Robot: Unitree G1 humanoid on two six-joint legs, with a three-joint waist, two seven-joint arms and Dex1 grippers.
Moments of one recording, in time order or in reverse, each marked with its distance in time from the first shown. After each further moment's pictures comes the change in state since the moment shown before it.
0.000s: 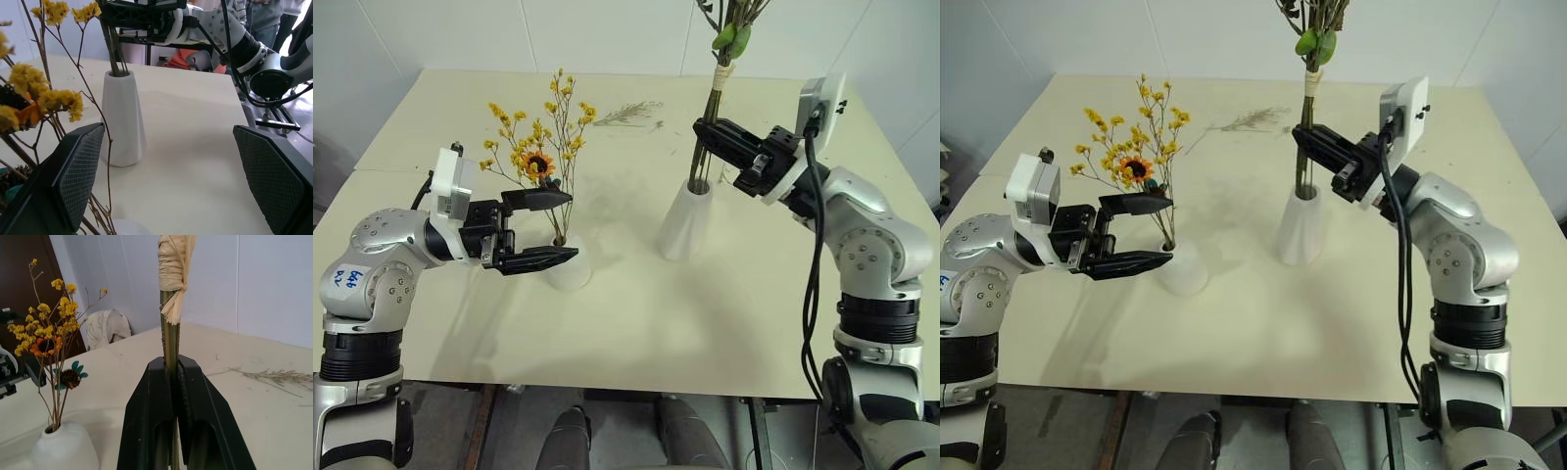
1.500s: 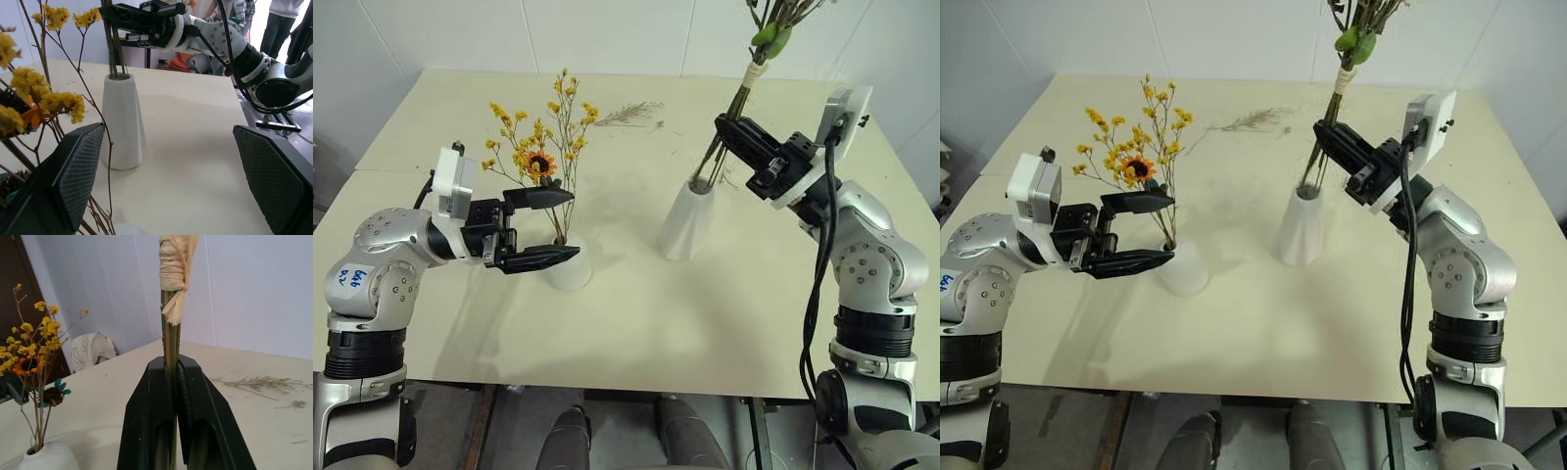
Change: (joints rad) left arm -0.013 -0.011 -0.007 0.018 0.002 -0.013 -0.006; right arm 0.092 0.071 -0.069 -0.012 -0.007 -0.093 -0.047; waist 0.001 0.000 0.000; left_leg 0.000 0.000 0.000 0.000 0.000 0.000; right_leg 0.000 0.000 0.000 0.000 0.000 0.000
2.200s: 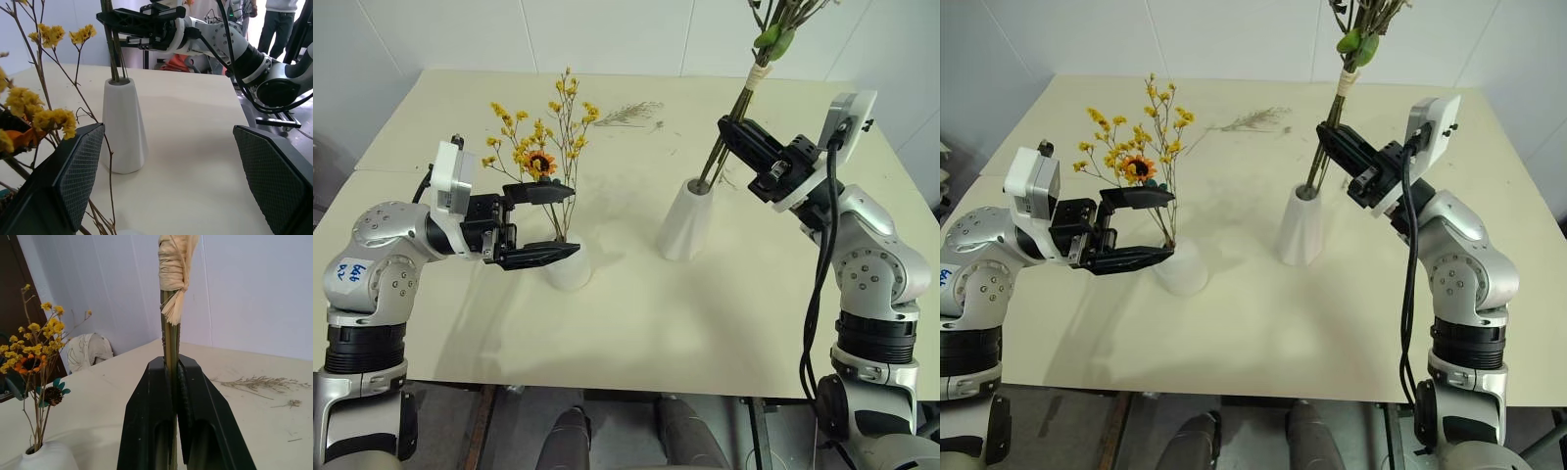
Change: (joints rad) left arm -0.024 -0.001 -0.001 0.004 0.013 0.000 -0.012; right arm 0.010 0.001 0.027 -0.032 0.004 -0.009 -0.019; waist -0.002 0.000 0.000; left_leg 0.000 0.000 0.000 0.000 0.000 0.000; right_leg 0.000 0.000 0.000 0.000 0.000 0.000
